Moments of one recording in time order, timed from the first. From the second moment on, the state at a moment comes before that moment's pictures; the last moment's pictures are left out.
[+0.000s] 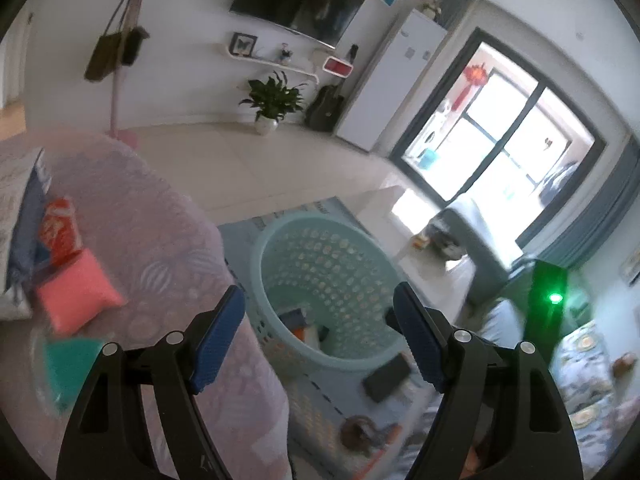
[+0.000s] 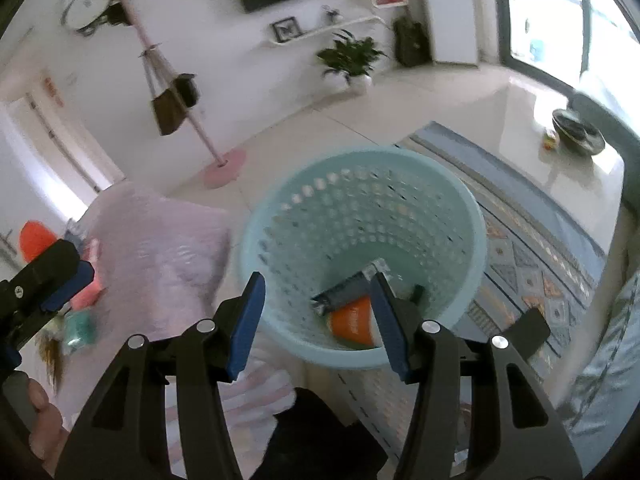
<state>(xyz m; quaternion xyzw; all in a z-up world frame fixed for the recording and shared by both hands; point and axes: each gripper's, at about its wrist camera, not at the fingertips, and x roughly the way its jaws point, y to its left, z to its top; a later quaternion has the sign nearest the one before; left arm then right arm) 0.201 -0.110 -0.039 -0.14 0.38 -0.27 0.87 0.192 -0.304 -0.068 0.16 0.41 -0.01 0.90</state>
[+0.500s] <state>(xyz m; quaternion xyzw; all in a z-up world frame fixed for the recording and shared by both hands) 0.132 0.039 0.001 -0.16 0.33 -0.13 0.92 0.170 -0.154 -0.014 0.05 0.35 0.13 0.93</state>
